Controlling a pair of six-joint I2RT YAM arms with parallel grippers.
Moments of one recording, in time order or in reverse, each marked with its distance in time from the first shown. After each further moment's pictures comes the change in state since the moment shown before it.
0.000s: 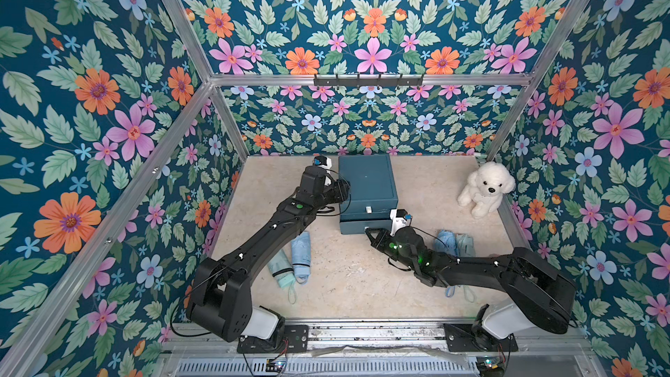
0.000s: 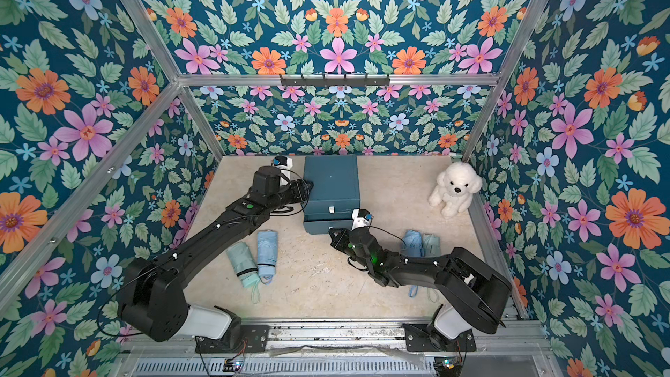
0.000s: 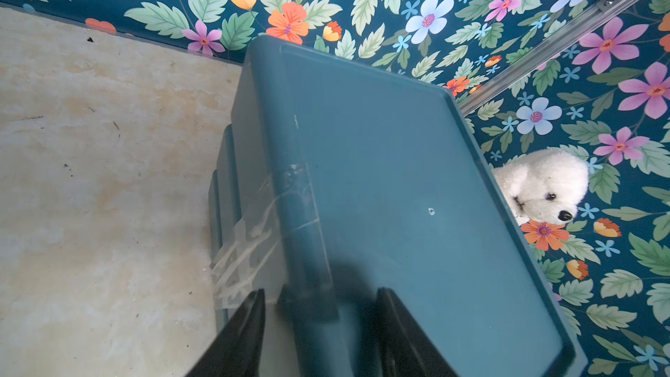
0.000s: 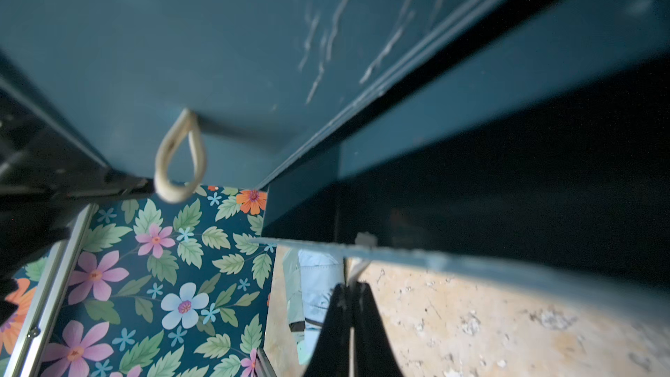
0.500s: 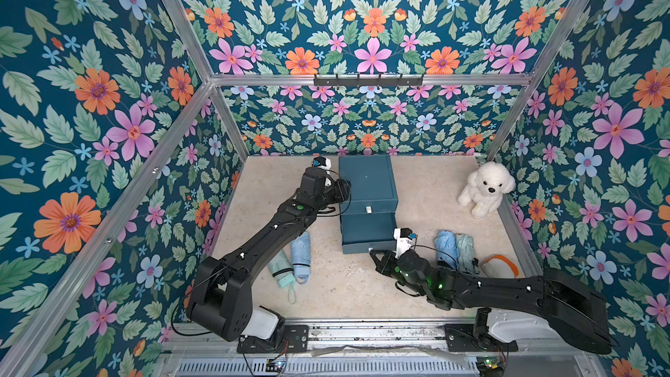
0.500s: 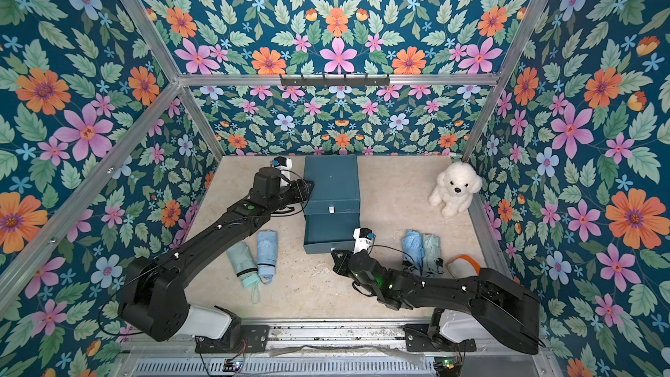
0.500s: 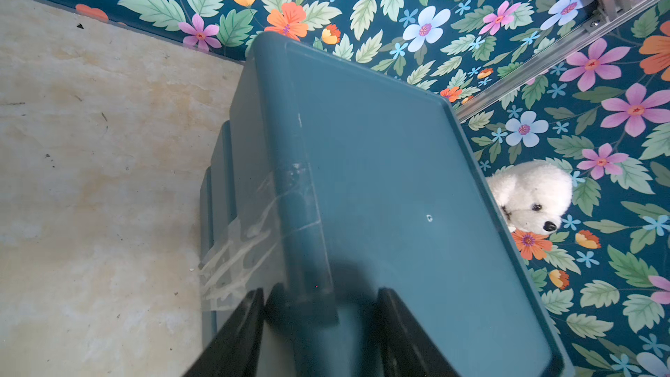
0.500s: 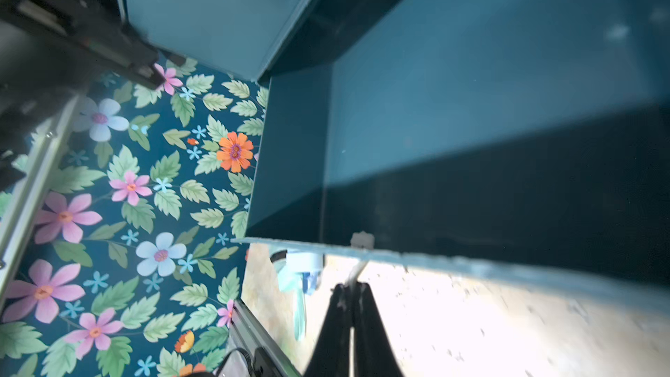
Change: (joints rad) left arm -0.001 0.003 -0.023 0.044 0.005 -0.058; right arm 0.213 -0.231 -0.122 -0.209 0.185 0.033
